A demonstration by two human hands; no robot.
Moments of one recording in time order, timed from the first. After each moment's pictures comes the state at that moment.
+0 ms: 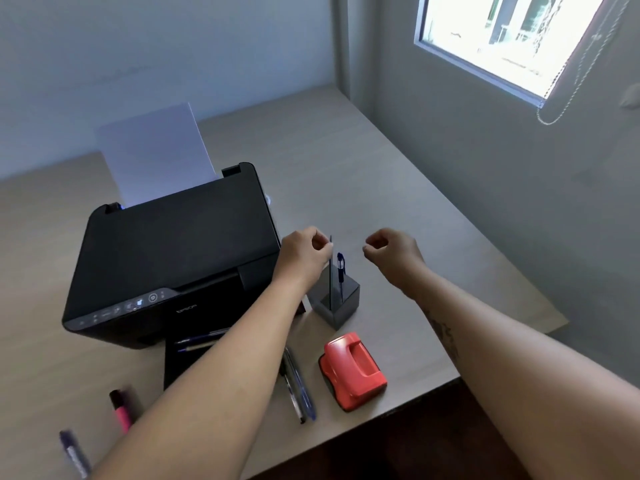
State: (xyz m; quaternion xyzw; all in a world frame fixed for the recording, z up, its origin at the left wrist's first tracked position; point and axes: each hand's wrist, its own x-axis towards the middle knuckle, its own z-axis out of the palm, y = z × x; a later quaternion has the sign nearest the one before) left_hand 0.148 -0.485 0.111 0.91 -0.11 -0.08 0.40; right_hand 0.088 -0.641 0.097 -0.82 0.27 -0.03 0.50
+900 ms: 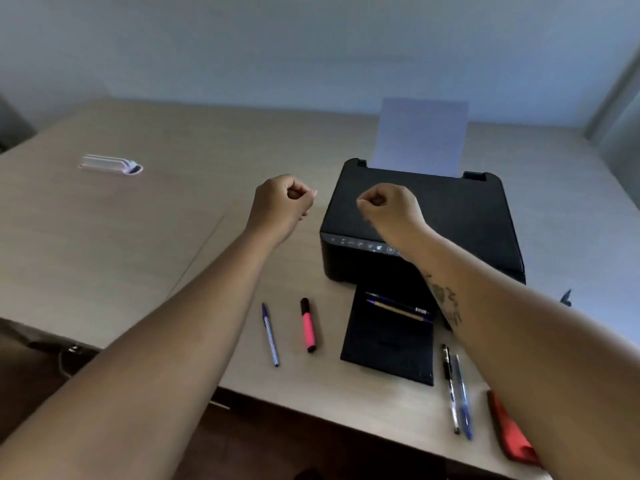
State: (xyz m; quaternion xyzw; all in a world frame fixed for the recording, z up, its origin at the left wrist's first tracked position) left_hand 0.123 -0.091 0.201 0.87 0.10 0.16 0.46; right_hand 0.160 -0.277 0.192 -0.87 -0.07 0.00 0.49
